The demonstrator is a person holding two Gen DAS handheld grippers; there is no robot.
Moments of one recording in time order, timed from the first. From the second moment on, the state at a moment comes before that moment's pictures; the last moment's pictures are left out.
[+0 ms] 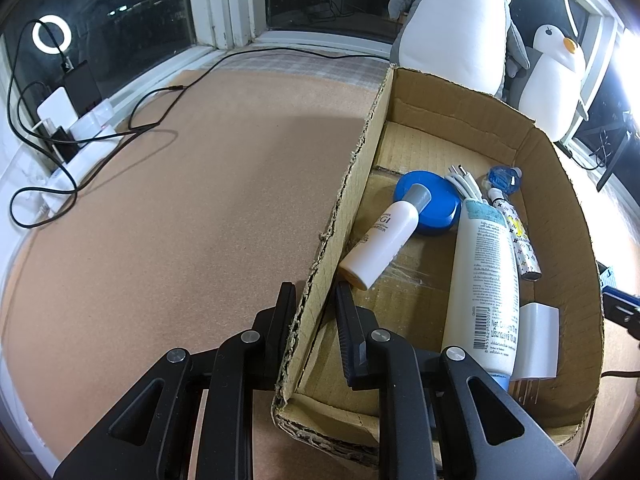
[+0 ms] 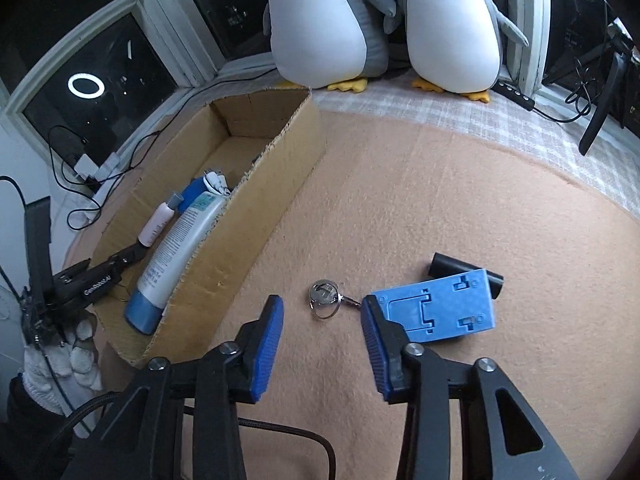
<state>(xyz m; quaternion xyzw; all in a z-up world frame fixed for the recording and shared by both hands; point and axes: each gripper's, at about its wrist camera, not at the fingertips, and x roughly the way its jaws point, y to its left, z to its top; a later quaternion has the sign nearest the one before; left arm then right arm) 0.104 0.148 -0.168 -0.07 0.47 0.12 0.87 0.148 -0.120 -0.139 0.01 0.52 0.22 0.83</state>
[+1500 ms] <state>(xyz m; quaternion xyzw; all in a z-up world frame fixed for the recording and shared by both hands) 0.102 0.147 -0.171 -0.09 0.47 0.11 0.87 0.153 -0.084 -0.155 -0.06 0.52 0.19 0.83</state>
